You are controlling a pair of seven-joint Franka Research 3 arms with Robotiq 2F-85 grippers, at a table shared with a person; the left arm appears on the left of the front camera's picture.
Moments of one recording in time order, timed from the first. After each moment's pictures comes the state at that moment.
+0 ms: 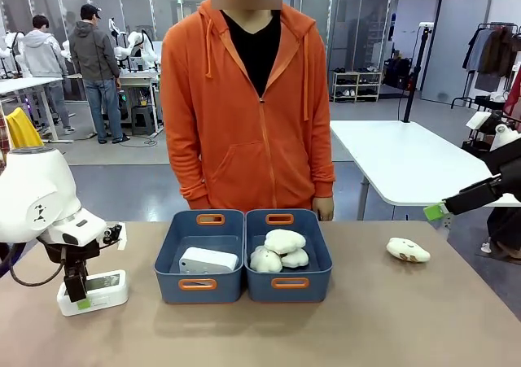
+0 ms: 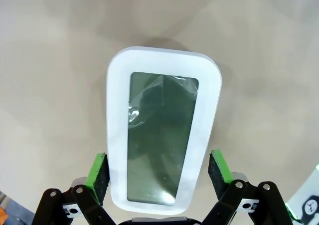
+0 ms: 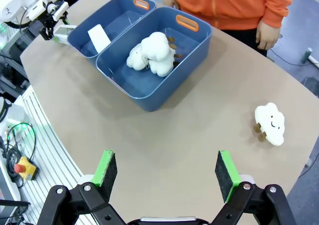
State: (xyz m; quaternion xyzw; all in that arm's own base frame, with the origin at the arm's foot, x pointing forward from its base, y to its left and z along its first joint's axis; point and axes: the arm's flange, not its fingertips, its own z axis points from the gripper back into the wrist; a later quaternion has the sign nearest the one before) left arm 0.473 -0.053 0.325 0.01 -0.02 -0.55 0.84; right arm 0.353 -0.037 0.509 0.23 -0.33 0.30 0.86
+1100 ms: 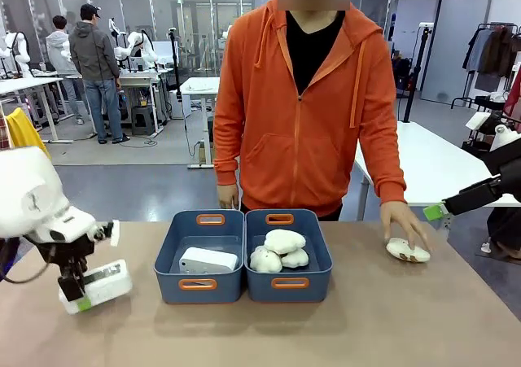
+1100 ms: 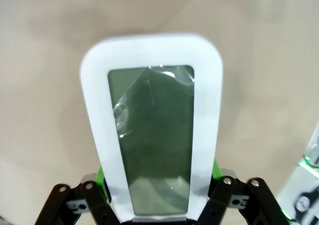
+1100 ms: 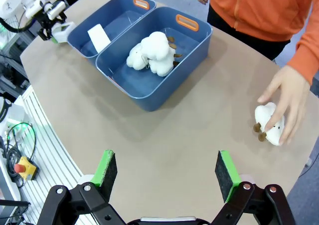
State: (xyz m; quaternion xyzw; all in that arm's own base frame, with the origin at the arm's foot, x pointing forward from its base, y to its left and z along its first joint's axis) left arm 0.468 -0.037 0.338 -0.07 -0.05 -0.56 0.82; right arm 0.353 -0.037 0.509 0.23 -0.33 0.30 0.87
